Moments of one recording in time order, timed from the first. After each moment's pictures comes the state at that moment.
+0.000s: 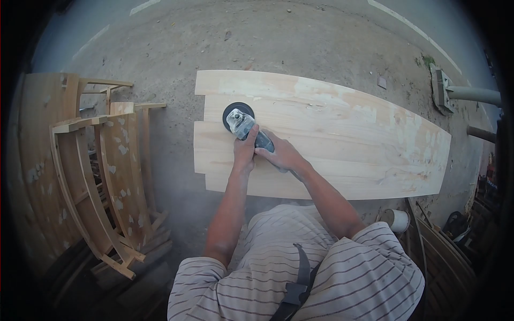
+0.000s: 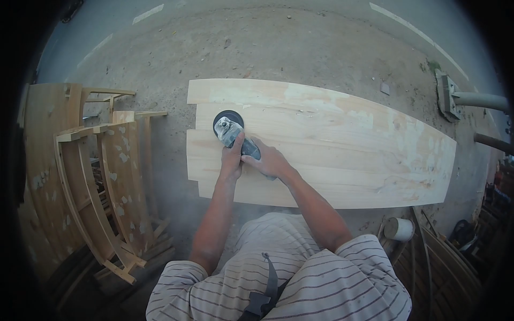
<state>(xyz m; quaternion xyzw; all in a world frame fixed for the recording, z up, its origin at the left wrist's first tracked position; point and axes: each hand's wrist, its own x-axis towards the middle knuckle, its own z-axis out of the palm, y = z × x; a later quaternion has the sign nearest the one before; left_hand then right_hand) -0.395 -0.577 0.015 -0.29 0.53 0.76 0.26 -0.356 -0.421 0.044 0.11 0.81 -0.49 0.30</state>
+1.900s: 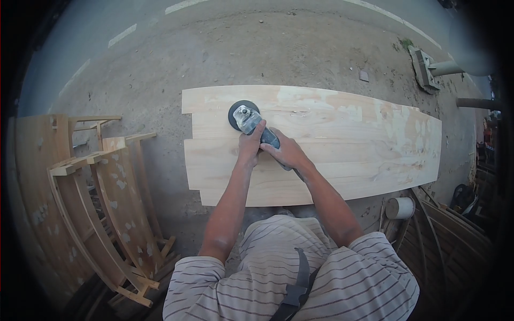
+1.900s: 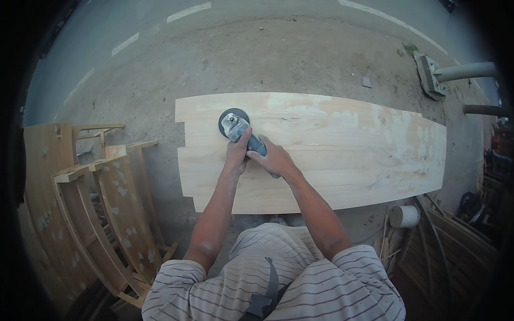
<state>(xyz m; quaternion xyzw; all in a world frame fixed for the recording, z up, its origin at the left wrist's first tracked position) -0.460 -0.499 0.020 -0.23 0.53 0.72 0.37 -0.380 -0.359 0.045 0.22 0.82 -0.48 0.23</state>
